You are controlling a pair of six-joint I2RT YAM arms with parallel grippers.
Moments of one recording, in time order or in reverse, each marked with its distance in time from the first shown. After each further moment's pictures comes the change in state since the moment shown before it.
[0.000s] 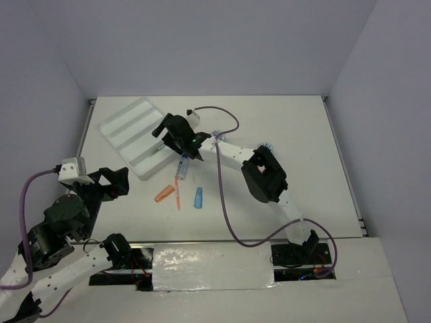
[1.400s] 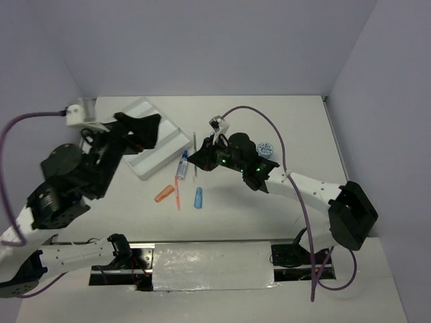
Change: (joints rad) left arm -0.143 0.560 0.504 0.359 0.118 -0.004; right arm -0.056 -0.949 -1.005 0.447 -0.521 -0.773
